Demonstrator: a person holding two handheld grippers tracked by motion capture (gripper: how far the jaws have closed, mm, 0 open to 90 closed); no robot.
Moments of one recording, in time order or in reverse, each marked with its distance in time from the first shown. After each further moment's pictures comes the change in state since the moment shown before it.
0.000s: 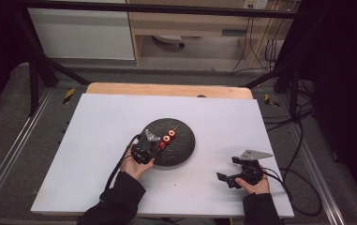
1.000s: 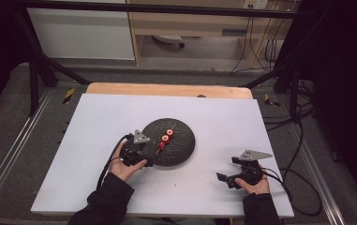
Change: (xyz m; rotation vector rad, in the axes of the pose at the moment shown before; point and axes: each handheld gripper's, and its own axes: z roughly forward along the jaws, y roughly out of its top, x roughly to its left) left arm 0.016 -0.011 -0.021 -0.094 -0.039 0.041; right arm 0.000 0.000 0.001 0.003 -0.001 -0.008
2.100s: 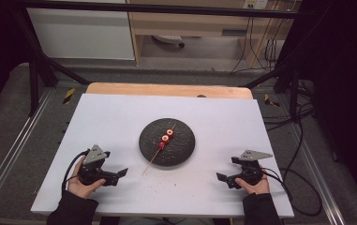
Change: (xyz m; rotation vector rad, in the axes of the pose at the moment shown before) left arm 0.050 -0.085 -0.072 -0.159 -0.053 -0.022; right arm 0.000 0.000 0.000 -0.006 0.010 0.001
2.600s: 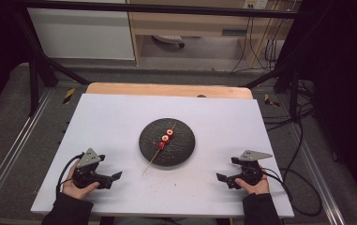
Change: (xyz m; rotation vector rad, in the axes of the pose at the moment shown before) left arm 0.015 -0.025 -0.004 0.009 -0.004 0.003; right arm 0.000 0.000 0.000 -0.001 0.003 -0.001
